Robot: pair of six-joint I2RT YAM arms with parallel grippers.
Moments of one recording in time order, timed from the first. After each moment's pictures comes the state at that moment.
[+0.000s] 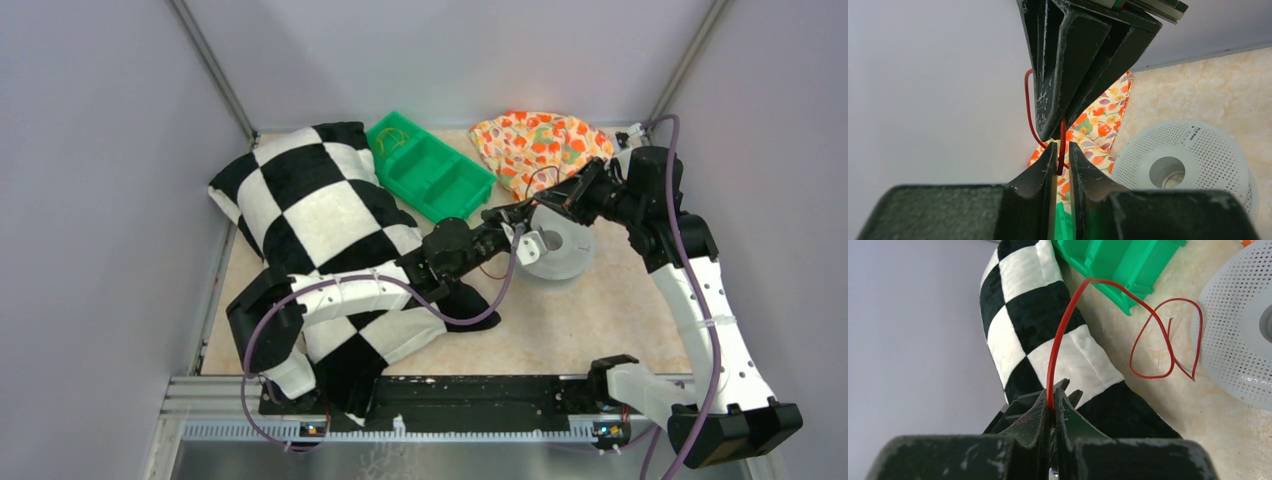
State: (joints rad) left arm -1.10 1.62 1.11 0.67 -0.07 0.71; right arm 0.18 1.03 1.23 -0.66 -0.43 0.87
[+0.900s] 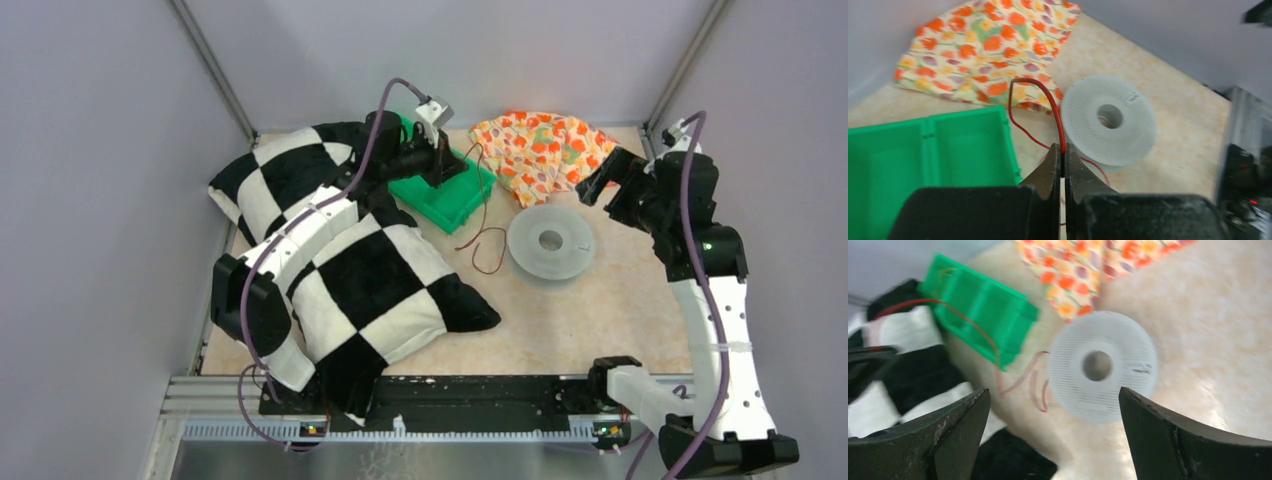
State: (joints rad) left arm -0.57 1.62 1.45 -0.06 0.47 -0.05; right arm 0.08 0.98 1.37 -0.85 -0.05 0.49
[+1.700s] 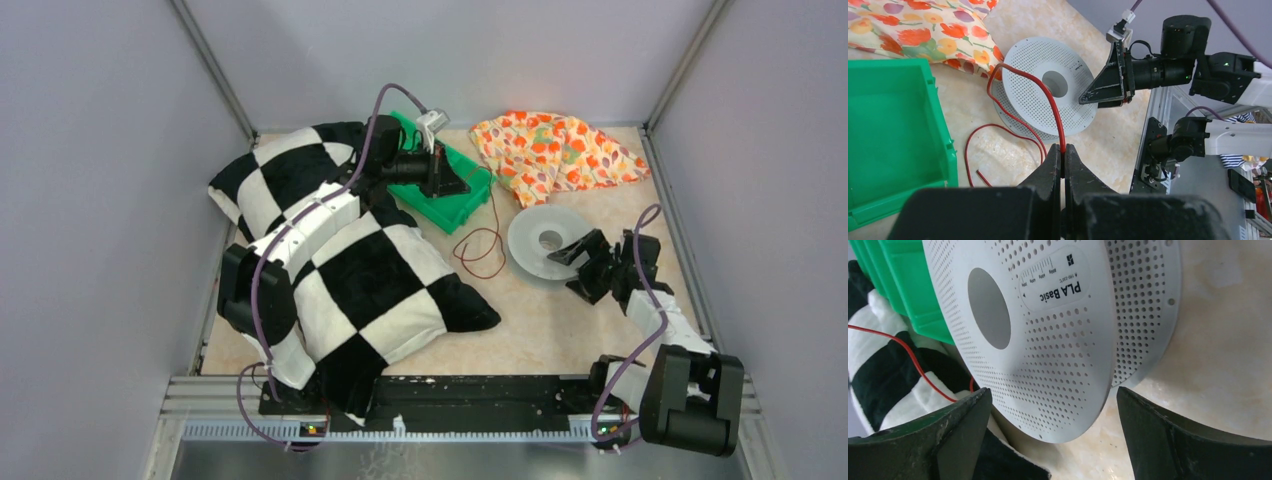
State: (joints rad) left arm -0.50 1.69 1.46 -0.13 0.79 -0.29; right arm -0.20 1.07 0.44 -0.20 -0.46 0.78
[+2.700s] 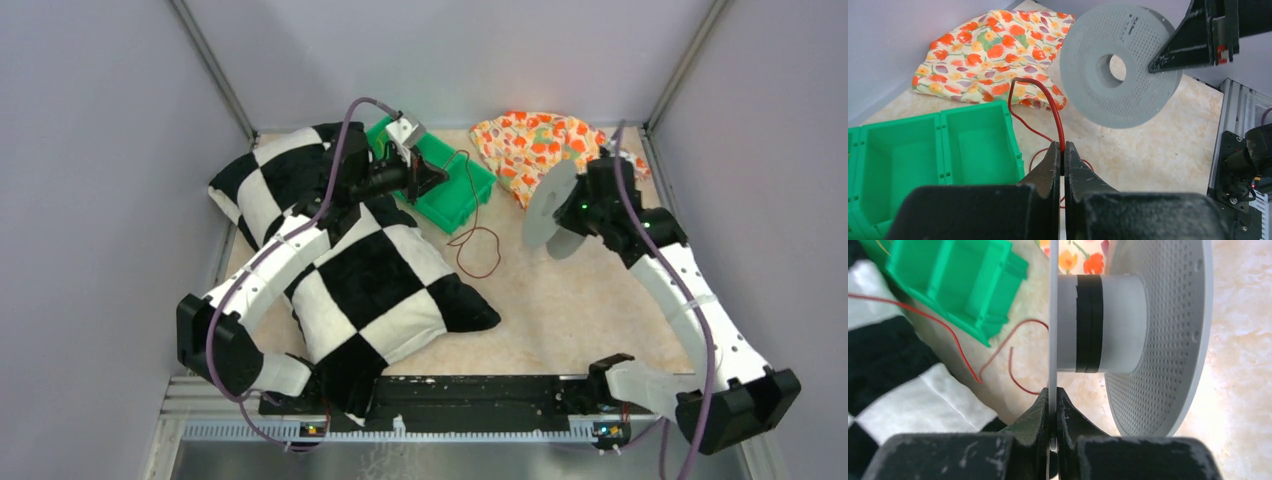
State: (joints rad) left arm -0.50 1.40 1.26 -0.01 0.59 -0.06; right arm 0.24 1.07 1.16 -0.75 0.10 0.62
